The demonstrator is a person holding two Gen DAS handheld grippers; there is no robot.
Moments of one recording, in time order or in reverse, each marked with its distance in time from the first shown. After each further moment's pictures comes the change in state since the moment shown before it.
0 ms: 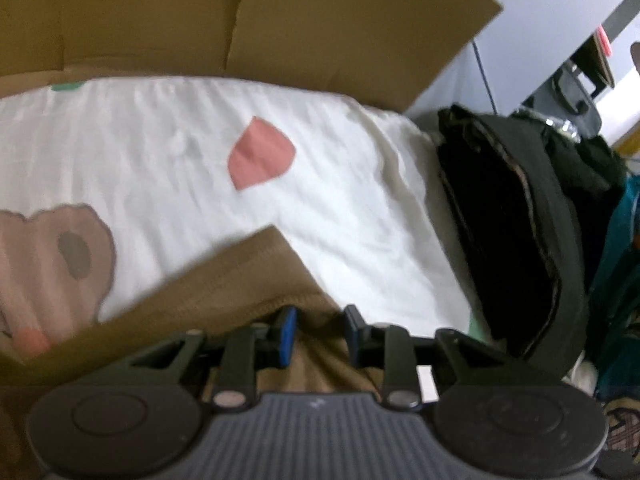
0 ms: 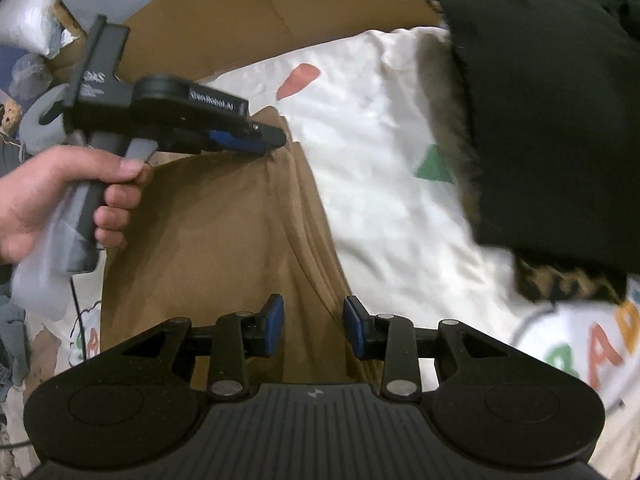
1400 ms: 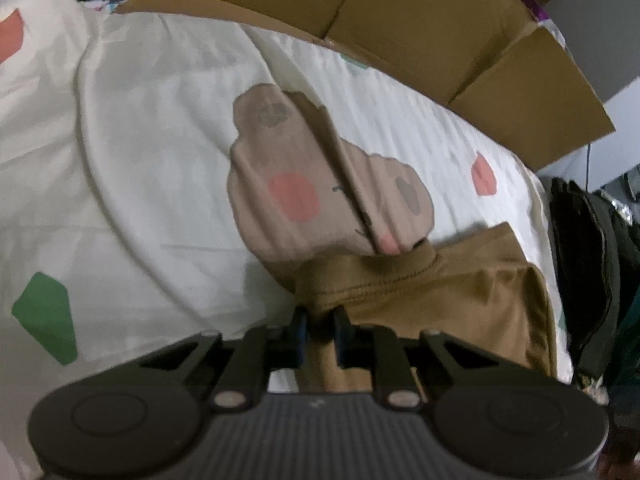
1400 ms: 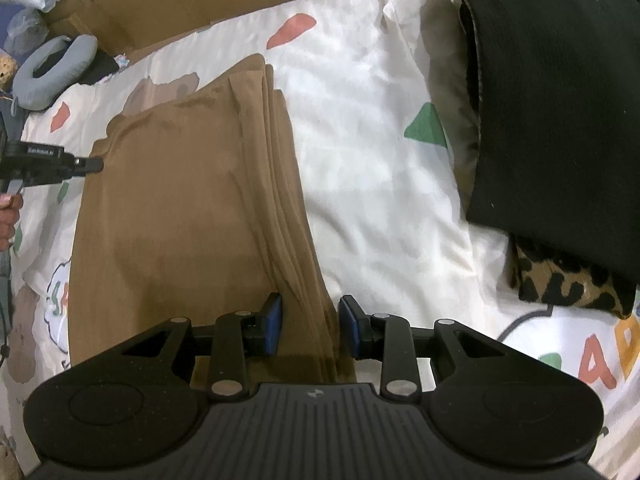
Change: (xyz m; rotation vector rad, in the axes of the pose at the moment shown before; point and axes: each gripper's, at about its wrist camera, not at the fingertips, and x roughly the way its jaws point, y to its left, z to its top) left arm -0.110 0.180 -0.090 -0.303 -0.021 0.119; right arm 0.019 -0.027 -0.004 -0.057 0.143 -0.005
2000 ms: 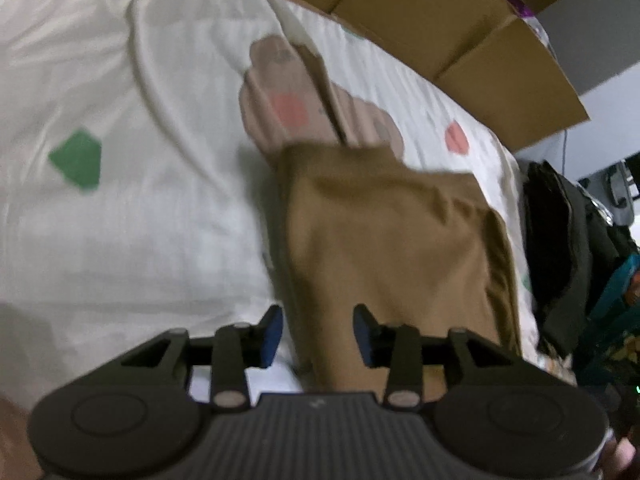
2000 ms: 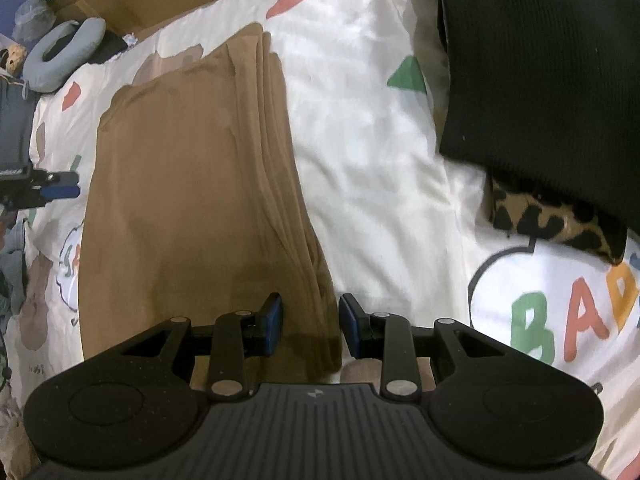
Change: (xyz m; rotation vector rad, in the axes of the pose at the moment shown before) left arm -0.050 -0.015 -0.085 -0.106 0.053 -0.046; right arm -0.012 -0.018 -0.025 0.004 0.081 0.050
